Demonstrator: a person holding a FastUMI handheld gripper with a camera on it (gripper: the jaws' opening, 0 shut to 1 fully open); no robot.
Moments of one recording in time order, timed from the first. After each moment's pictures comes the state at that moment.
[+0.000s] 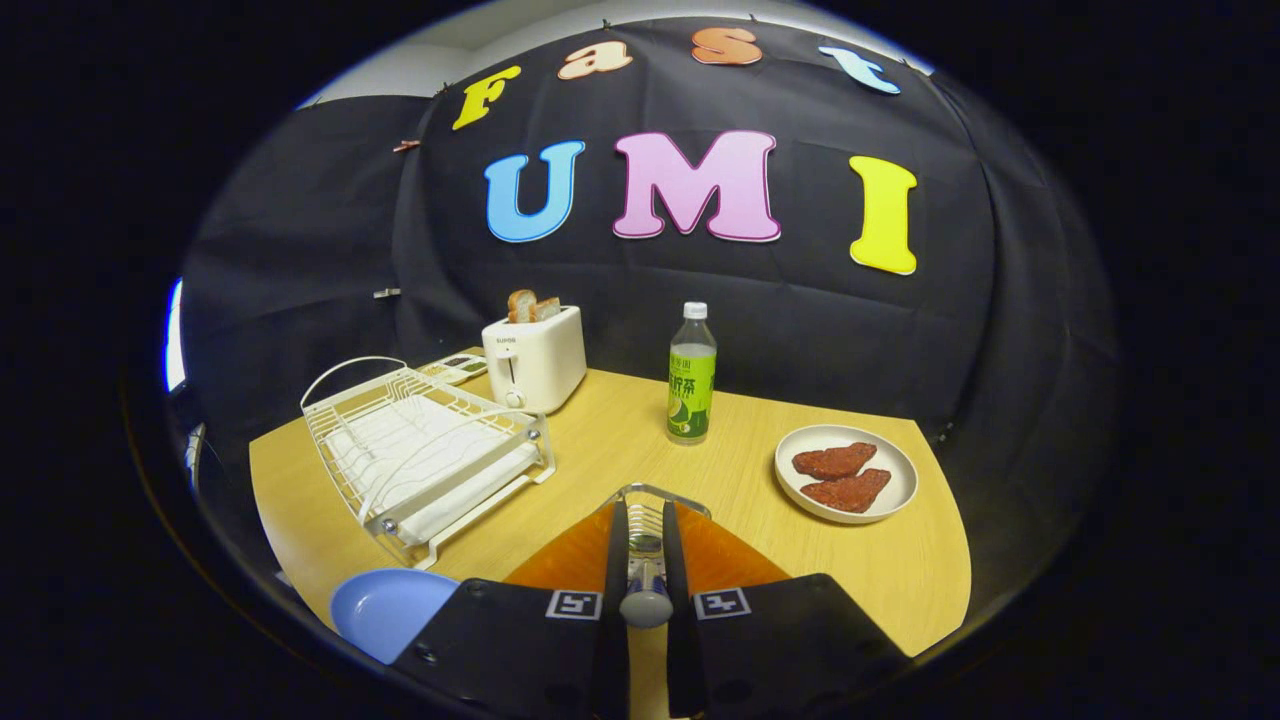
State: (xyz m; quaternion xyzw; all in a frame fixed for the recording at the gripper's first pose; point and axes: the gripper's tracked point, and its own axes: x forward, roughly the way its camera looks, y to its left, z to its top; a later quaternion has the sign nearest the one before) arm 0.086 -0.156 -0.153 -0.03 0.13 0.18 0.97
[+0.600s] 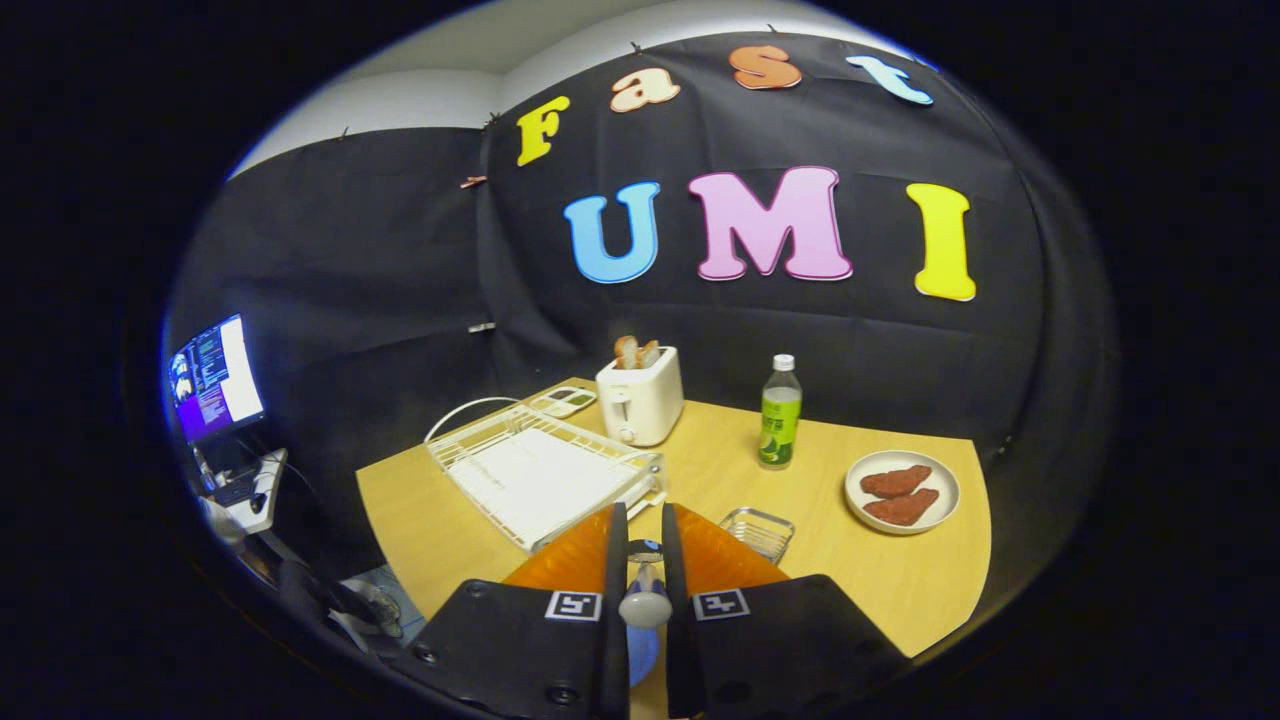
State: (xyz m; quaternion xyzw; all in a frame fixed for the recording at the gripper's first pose) arm -0.018 -0.096 -0.080 0.00 0.13 0.31 0.94
